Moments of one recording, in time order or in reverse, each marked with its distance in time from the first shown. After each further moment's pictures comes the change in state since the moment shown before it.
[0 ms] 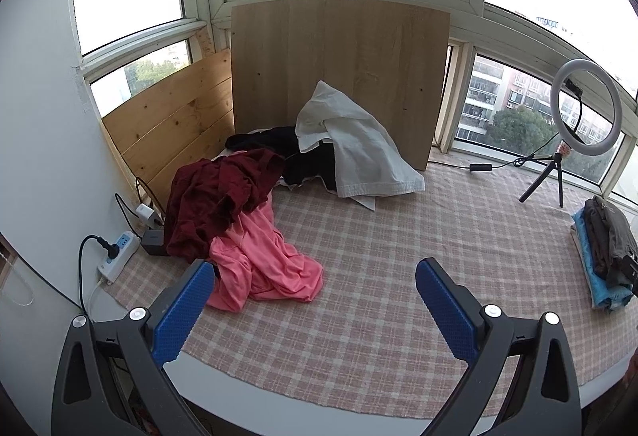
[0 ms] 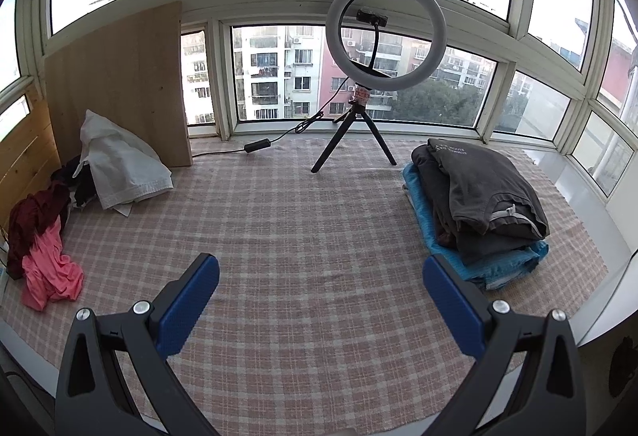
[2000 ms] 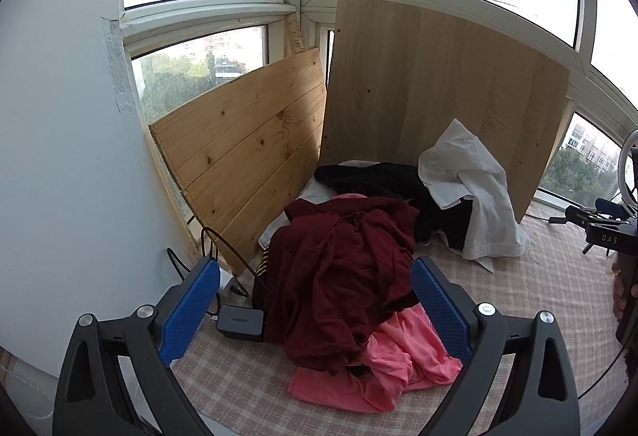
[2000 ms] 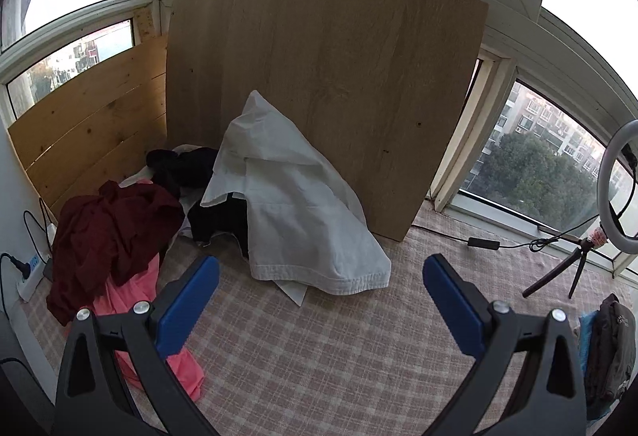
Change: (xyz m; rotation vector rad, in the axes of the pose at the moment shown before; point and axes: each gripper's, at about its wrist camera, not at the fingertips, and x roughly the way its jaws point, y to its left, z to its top) left arm 0.144 0.226 0.080 -0.081 -0.008 0.006; right arm 0.119 0.376 0.118 -0.355 0.019 0.345
